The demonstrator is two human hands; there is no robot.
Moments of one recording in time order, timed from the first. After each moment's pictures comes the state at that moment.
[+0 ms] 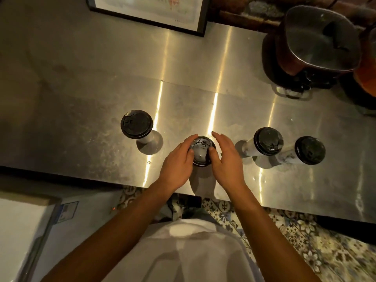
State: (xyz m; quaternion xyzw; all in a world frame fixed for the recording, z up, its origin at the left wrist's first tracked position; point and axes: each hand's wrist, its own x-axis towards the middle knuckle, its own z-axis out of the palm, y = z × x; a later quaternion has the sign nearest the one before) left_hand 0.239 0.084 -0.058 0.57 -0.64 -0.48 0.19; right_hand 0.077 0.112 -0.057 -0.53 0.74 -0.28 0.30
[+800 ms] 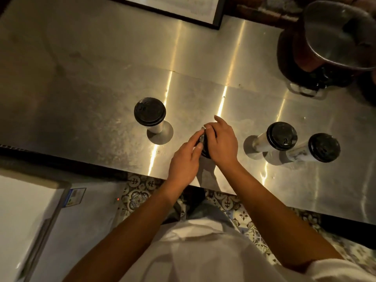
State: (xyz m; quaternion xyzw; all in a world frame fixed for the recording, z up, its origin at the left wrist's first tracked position) left_hand 0.246 0.111 -0.072 0.60 -0.57 -0.50 0.25; right_hand 0.111 0.072 -0.079 -0.58 0.75 -0.22 0.24
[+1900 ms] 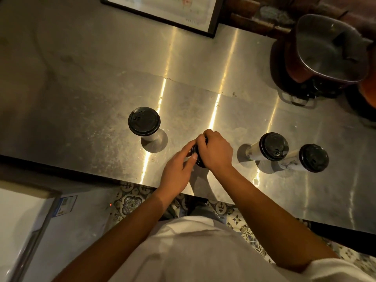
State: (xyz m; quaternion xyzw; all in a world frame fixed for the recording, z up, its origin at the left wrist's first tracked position) left_hand 0.252 0.104 -0.068 0.58 -0.54 -0.55 0.26; right_hand 0.116 0.057 -0.060 -0.58 0.78 -0.11 0.21
